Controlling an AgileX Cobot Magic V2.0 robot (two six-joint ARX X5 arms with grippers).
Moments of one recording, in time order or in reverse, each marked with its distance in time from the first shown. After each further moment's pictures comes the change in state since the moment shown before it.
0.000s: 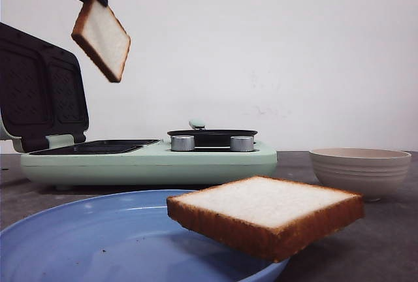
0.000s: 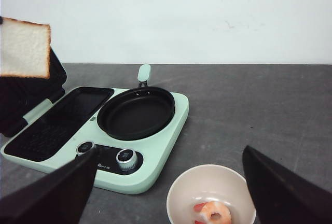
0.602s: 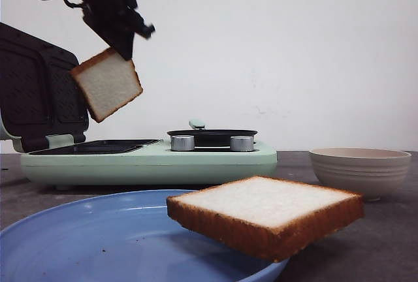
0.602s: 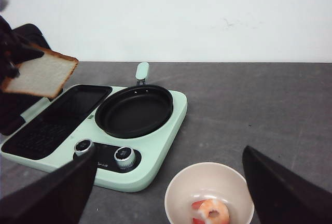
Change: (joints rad) left arm -0.159 0.221 0.043 -0.011 -0.295 0.616; right arm 0.000 0.007 0.000 -0.008 0.003 -0.011
